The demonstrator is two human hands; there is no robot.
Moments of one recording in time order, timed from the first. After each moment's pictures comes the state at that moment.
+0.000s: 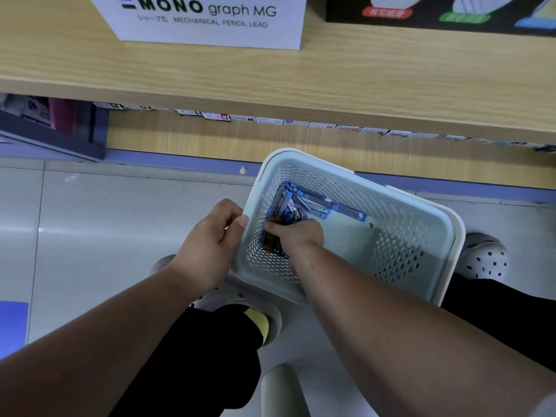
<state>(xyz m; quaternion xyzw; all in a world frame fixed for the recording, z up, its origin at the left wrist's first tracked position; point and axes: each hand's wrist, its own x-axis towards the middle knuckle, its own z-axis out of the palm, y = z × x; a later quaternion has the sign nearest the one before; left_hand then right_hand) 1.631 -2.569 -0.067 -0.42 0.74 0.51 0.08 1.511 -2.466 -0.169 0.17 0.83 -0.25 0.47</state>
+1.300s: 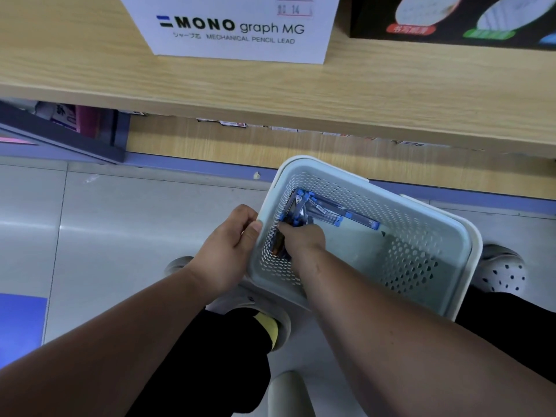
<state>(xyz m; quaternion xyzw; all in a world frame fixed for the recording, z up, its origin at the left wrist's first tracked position) 1.630 -2.568 -0.067 -0.42 0.72 0.55 0.09 1.519 -2.480 -0.174 0.17 0.81 -0.29 0.48</state>
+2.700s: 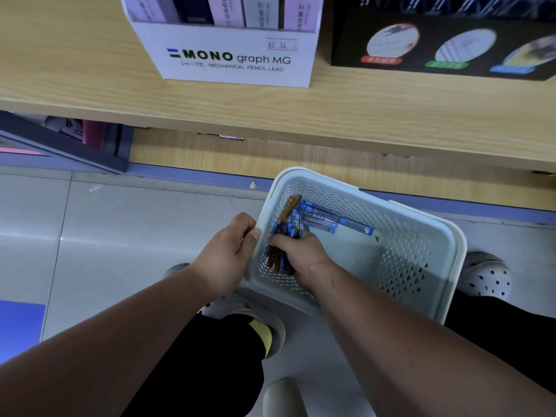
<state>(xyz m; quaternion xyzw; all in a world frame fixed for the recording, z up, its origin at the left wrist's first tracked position) 1.629 -2.570 -0.069 -0.37 0.77 0.51 0.11 1.519 -2.457 -0.153 0.14 0.67 -0.46 0.56</state>
